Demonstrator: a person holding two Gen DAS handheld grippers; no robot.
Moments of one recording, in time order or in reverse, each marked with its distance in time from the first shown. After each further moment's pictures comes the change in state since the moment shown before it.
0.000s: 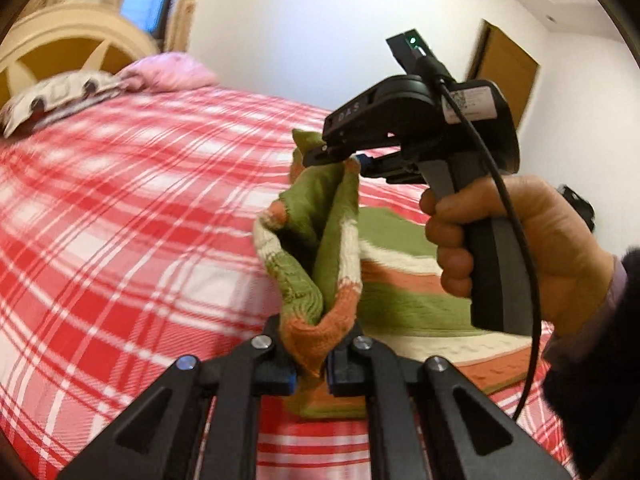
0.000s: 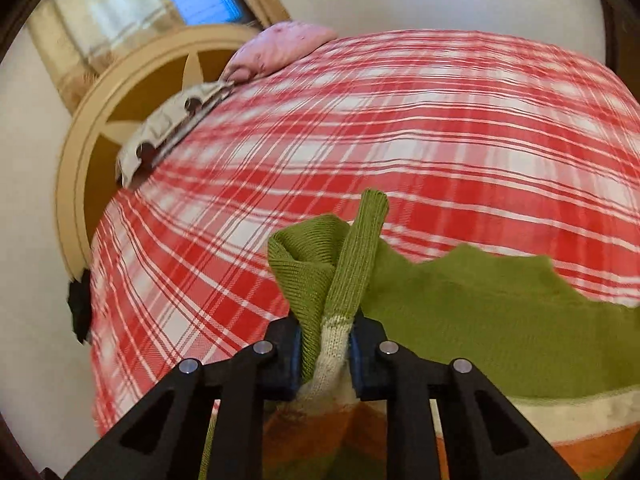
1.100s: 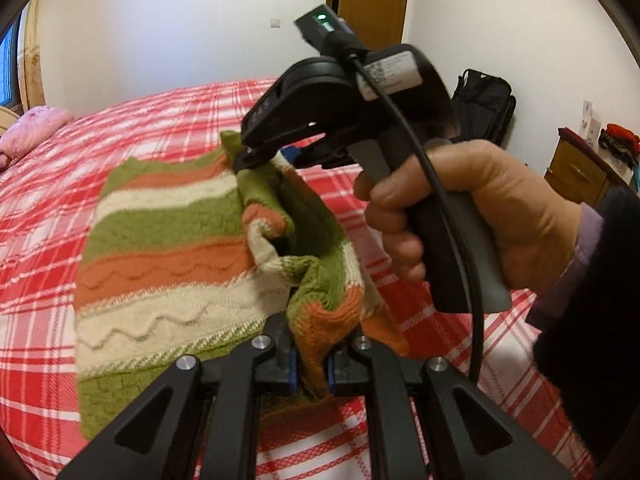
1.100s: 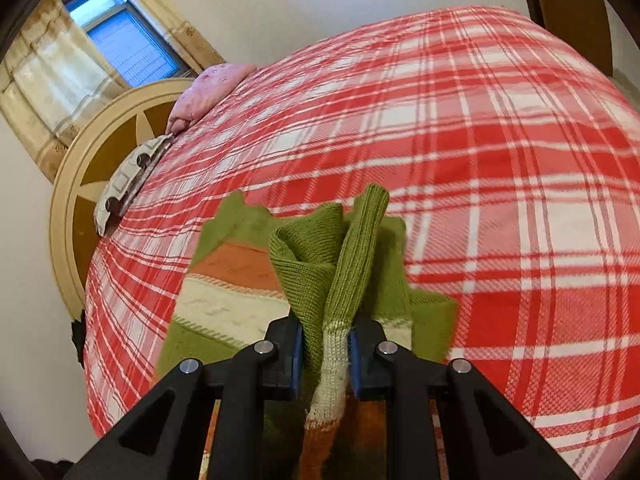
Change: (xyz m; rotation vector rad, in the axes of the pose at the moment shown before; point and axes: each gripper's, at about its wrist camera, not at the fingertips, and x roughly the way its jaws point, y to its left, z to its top) left arm 0.070 -0.224 -0.054 0.379 0.174 -0.210; right arm -0.099 -0.242 -0.081 0.202 -0.077 0.005
